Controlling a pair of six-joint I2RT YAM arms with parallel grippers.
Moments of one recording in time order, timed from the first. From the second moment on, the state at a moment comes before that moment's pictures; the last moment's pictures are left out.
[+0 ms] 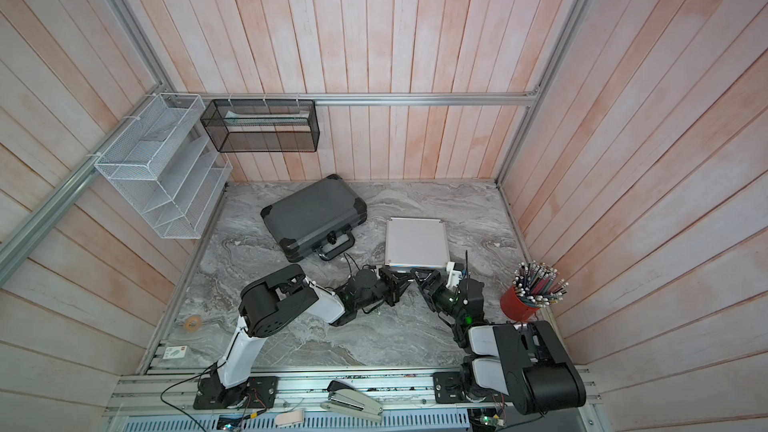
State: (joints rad) left arm -0.98 2.18 0.96 1.03 0.10 -2.04; right arm 0.14 1.31 0.04 0.93 -0.60 1.21
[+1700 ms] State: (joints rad) left arm -0.98 2.22 0.94 1.12 0.08 -2.03; right arm 0.09 1.10 0.04 0.75 -0.60 1.22
